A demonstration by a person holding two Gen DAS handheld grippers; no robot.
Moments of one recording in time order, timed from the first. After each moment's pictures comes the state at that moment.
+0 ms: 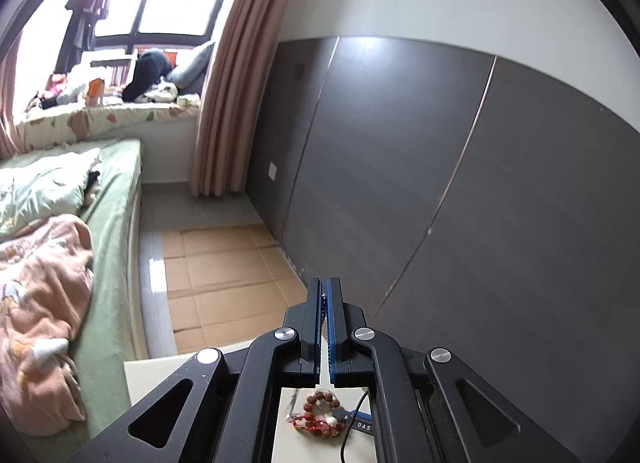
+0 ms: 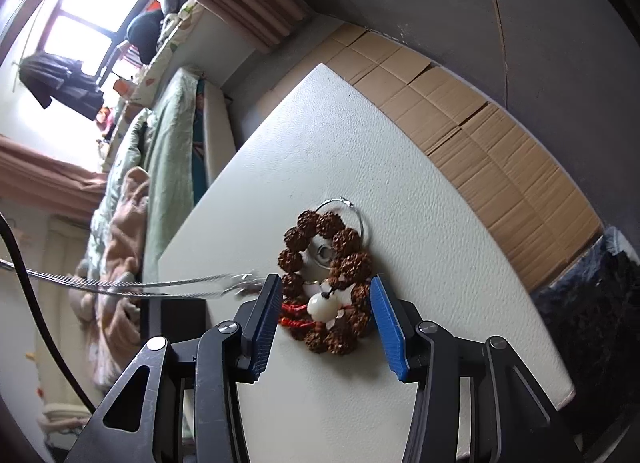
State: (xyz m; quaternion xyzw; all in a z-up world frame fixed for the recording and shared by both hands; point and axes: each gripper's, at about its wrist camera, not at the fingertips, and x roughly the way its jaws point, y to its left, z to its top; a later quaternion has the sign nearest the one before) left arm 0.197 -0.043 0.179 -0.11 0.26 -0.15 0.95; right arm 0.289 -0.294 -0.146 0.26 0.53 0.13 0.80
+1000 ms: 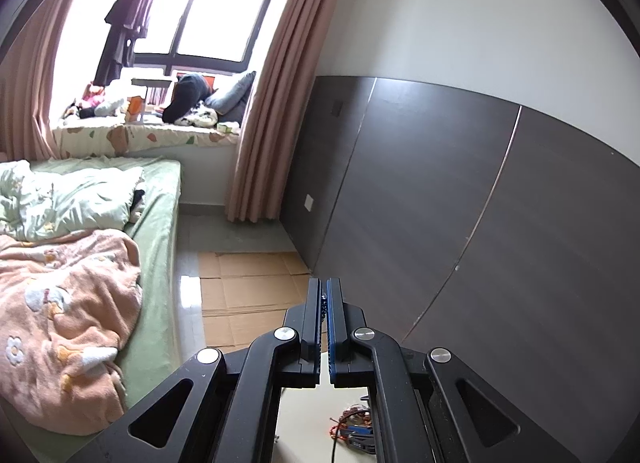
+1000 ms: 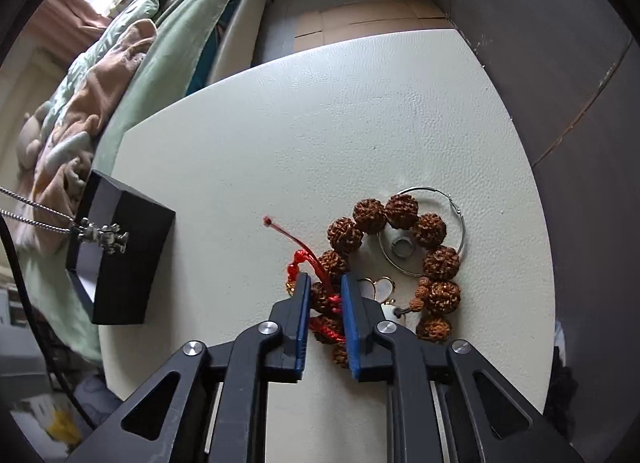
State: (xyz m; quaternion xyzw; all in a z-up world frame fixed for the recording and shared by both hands) left arm 0.156 0.027 0.211 -0.13 0.22 -0.09 0.96; right arm 0.311 -0.213 -0.148 0.00 0.60 0.19 0.78
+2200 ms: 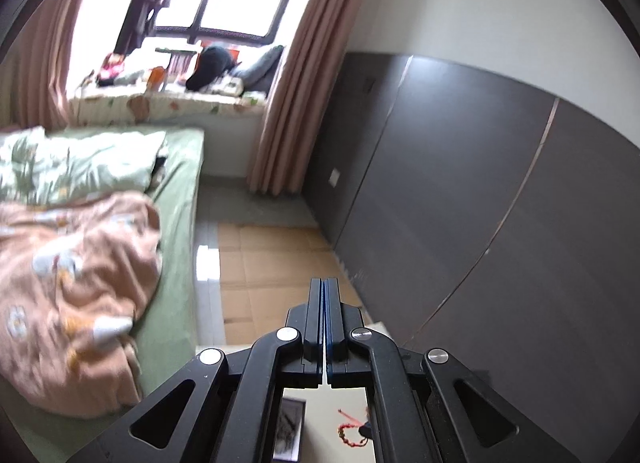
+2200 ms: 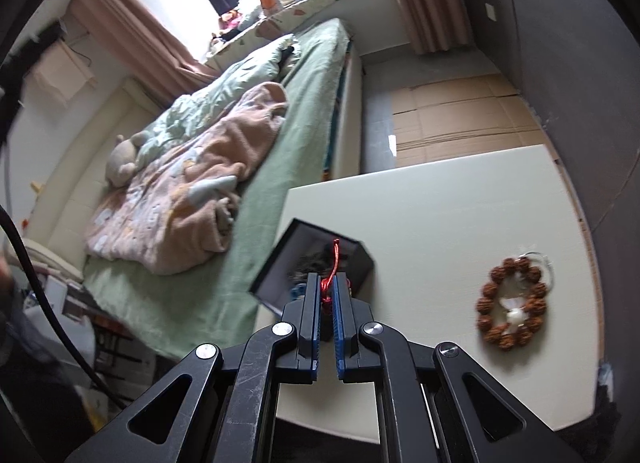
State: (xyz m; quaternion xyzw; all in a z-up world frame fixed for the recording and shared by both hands) left arm 0.174 0.072 0.147 -0.15 0.28 -0.05 0.95; right arm 0.232 -0.141 -0.025 0.07 0.48 0.33 0.81
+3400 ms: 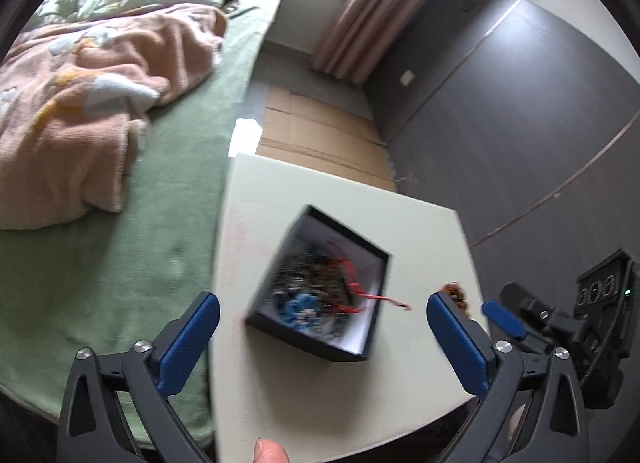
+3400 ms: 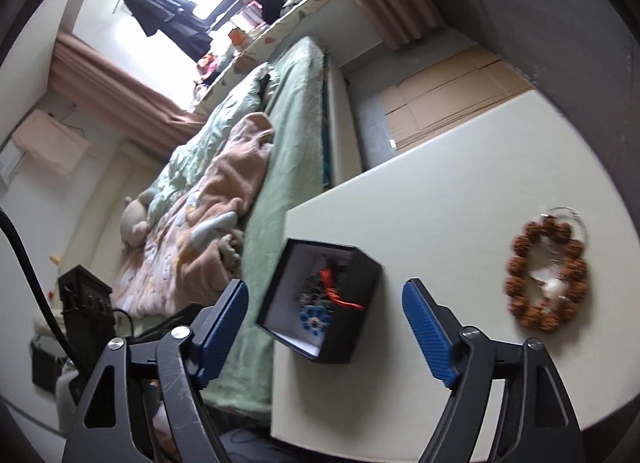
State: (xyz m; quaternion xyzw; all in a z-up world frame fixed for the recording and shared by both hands) left arm 0.147 0.089 -0.054 -0.27 0.43 -0.01 0.86; right arm 0.243 -0.161 -0.067 0.19 0.47 0.30 0.81
